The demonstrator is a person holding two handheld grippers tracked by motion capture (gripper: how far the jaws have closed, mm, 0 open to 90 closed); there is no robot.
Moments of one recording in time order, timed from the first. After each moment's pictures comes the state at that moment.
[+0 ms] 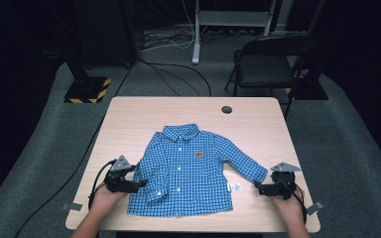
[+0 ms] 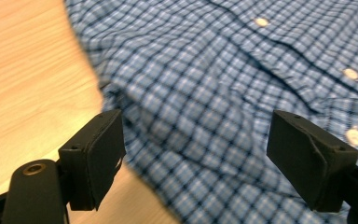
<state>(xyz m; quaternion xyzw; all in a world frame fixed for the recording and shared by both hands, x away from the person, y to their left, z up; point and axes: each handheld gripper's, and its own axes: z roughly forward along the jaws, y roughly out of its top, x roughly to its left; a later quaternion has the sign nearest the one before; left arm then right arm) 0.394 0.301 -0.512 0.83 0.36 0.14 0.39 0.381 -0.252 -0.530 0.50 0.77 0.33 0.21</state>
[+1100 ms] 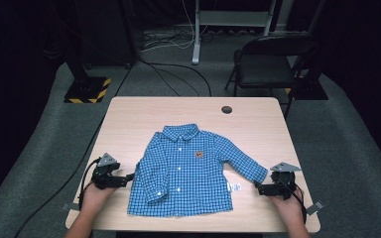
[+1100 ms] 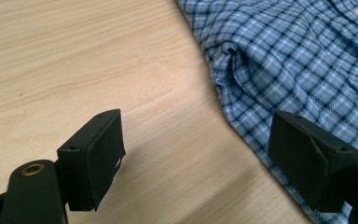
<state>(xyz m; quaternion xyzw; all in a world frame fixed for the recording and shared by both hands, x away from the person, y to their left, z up) 0.404 0.343 -0.520 0.80 0.44 0.16 0.37 0.381 -0.252 -0.530 0.49 0.77 0.33 0.21</state>
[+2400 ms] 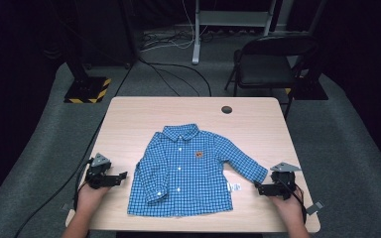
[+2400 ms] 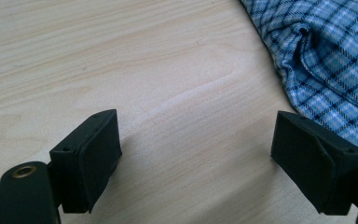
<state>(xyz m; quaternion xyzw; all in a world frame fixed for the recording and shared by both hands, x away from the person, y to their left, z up) 0.407 0.363 -0.529 0.79 0.47 0.20 0.35 0.381 -0.252 -0.530 0.49 0.77 0.33 0.21</state>
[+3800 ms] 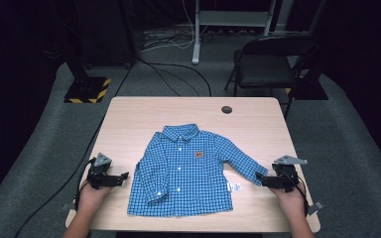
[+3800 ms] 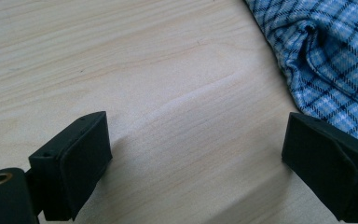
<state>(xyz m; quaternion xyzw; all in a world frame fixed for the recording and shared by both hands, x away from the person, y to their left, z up) 0.409 0.360 -0.531 0.79 0.47 0.20 0.34 0.394 -0.257 -0.508 0.50 0.76 0.37 0.20</state>
